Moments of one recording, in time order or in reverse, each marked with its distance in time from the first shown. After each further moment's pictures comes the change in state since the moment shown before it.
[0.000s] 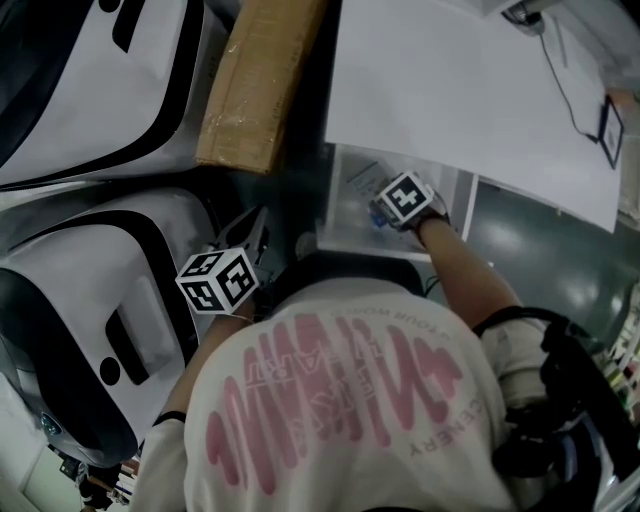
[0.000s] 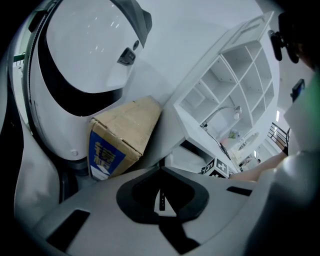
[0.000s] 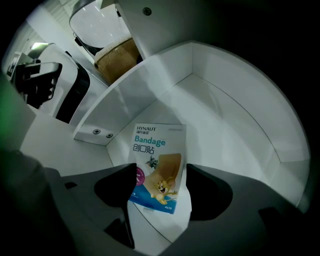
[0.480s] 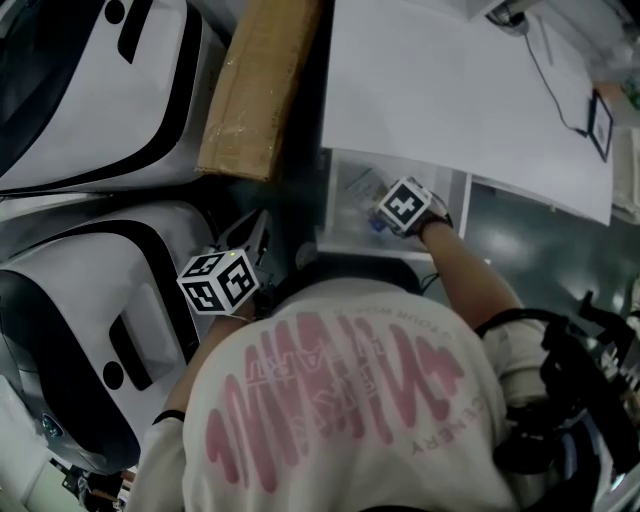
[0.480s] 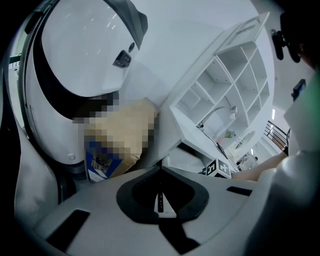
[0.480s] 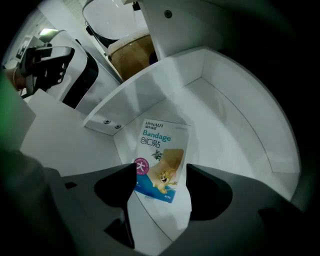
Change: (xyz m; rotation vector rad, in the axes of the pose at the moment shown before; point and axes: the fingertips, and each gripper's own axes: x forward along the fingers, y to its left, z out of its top) left arm -0.003 -0.005 0.006 0.035 -0.012 -0.029; right arm -0.012 0.010 -0.012 -0.103 0.037 0.001
